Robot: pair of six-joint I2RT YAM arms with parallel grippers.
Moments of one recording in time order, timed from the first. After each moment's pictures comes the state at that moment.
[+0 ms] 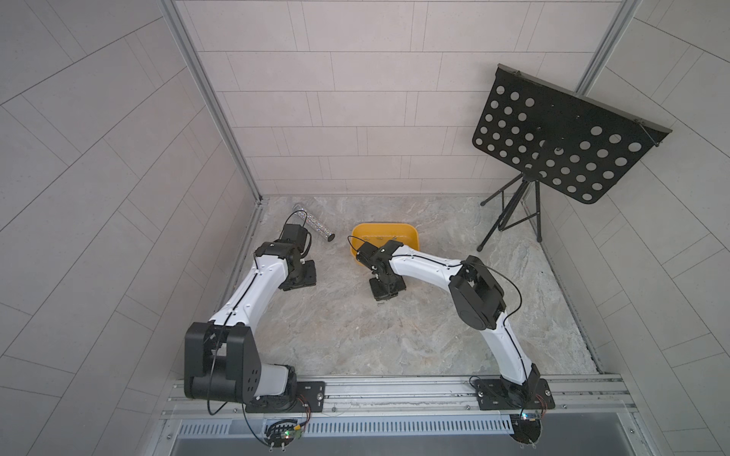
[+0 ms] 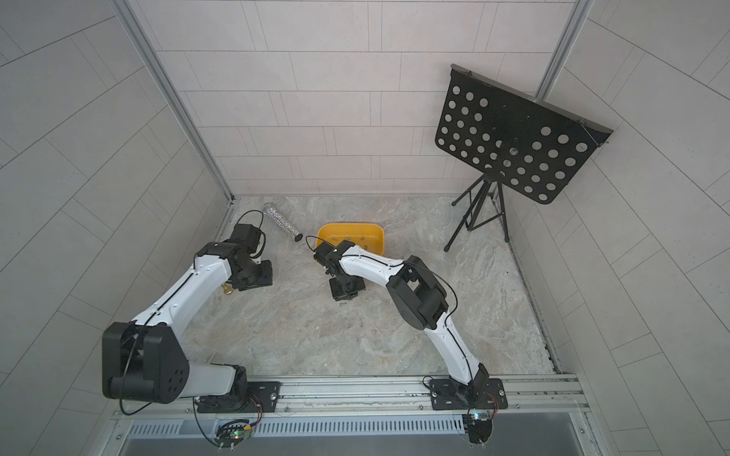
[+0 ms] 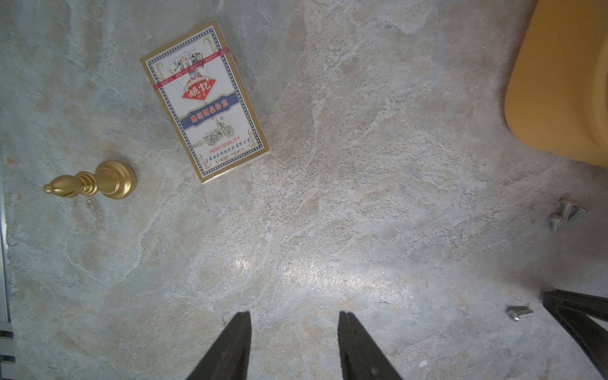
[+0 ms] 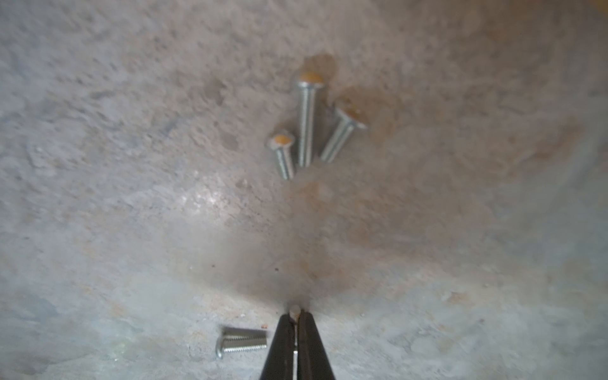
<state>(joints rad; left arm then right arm) -0.08 1.38 1.05 -0.97 -0.04 -0.29 0.82 2.22 1.80 -1.11 0.01 0.58</state>
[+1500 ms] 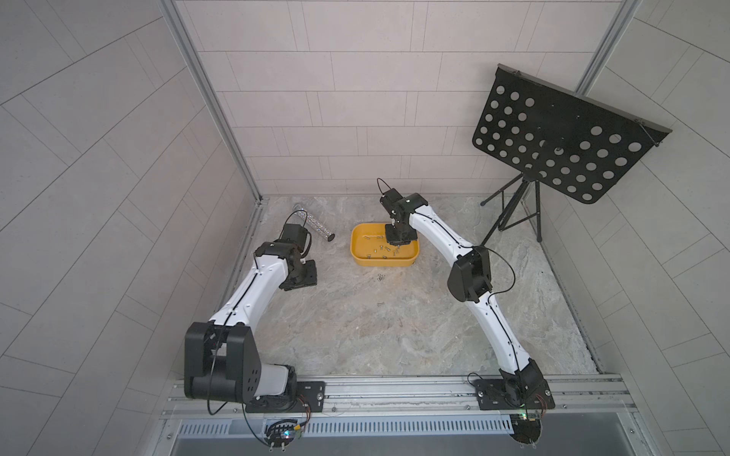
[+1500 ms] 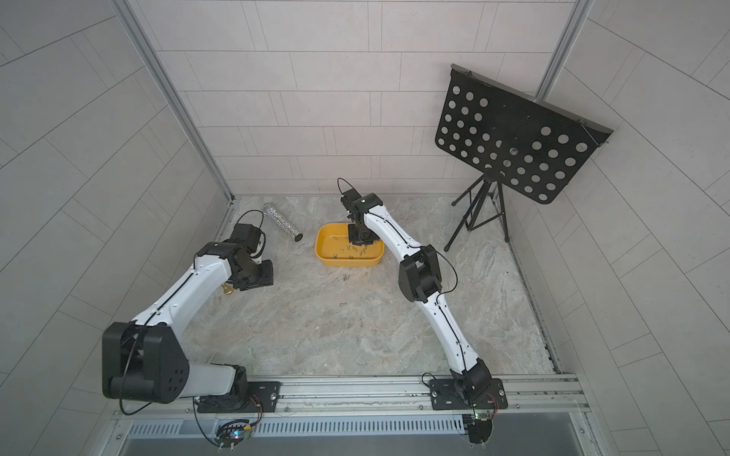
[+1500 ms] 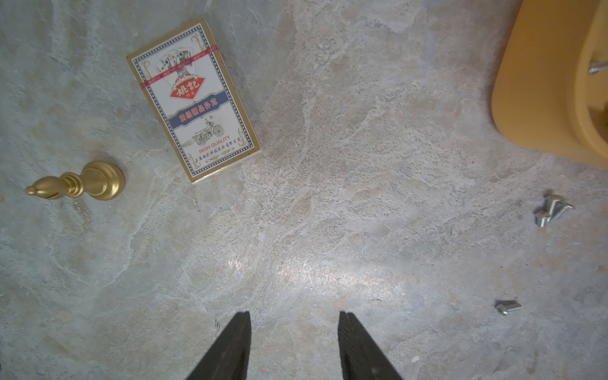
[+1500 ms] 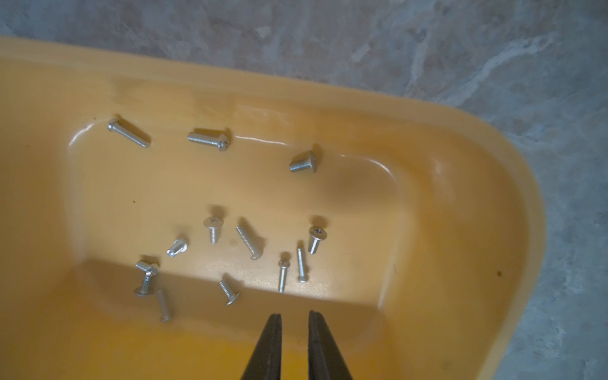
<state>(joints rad) -0.08 1.38 1.05 -0.97 -0.01 -0.29 0.52 2.57 2.59 -1.35 0.05 0.46</state>
